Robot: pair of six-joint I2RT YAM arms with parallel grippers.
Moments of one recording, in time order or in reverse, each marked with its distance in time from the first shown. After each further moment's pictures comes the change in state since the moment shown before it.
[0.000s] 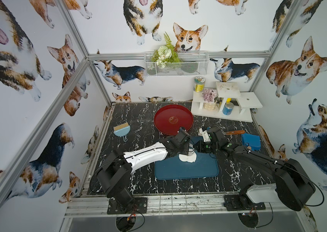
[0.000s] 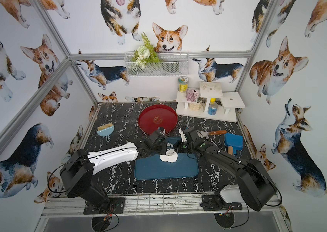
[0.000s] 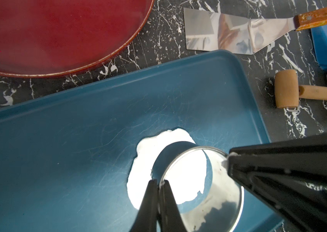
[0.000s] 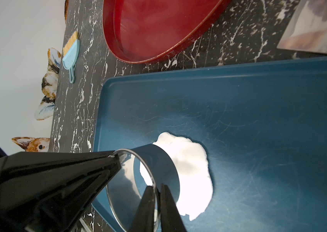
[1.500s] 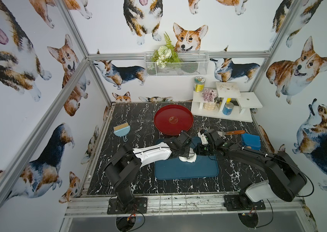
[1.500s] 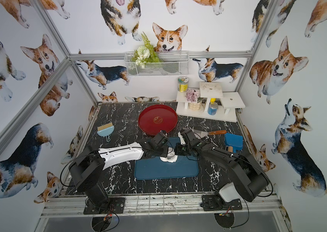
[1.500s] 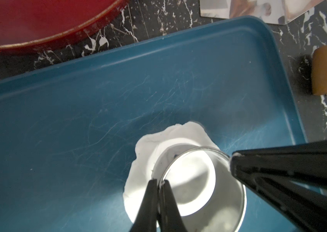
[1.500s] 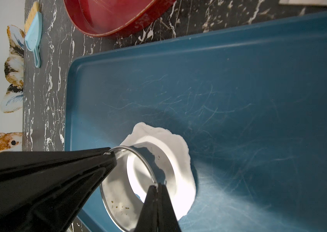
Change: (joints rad) left arm 0.002 0.101 -0.009 0.031 0.031 0.000; right arm 0.000 0.106 0.001 -0.021 0.007 -0.025
